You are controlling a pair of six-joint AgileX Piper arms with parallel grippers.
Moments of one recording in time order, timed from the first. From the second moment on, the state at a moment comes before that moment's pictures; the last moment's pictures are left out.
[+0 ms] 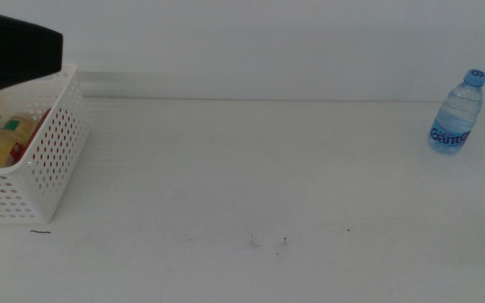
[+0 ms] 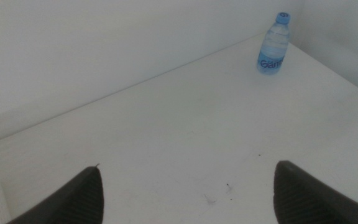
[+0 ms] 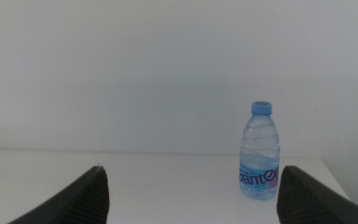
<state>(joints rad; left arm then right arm) -0.24 0.83 -1.30 -0.40 1.07 0.32 0.09 0.12 0.00 -0.13 -0.09 0.16</state>
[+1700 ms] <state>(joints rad) -0.24 0.83 -1.30 -0.40 1.07 0.32 0.09 2.20 -0.92 0.45 -1.08 -0.23</state>
